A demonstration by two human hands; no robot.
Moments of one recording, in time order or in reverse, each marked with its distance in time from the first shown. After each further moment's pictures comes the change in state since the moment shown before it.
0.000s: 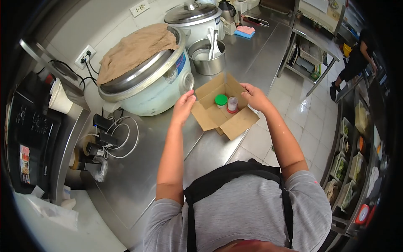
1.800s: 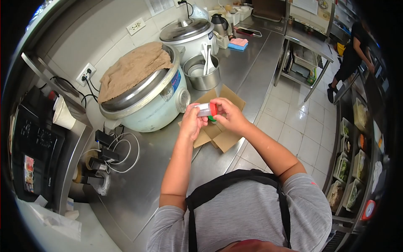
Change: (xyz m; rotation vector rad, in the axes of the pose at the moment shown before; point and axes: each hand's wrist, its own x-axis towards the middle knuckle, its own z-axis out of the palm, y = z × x) left_hand -0.013 0.044 0.048 -0.570 -0.121 -0.102; right_hand -0.014 -0.050 0.043 0.113 0.047 -0.557
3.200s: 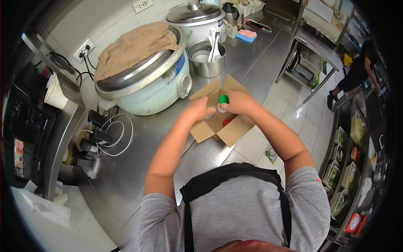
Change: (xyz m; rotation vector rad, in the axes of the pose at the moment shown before) left_hand 0.029 -0.004 -0.008 1.548 -0.216 -0.039; right_hand 0.033 0.019 -0.018 -0.795 -0.551 0.524
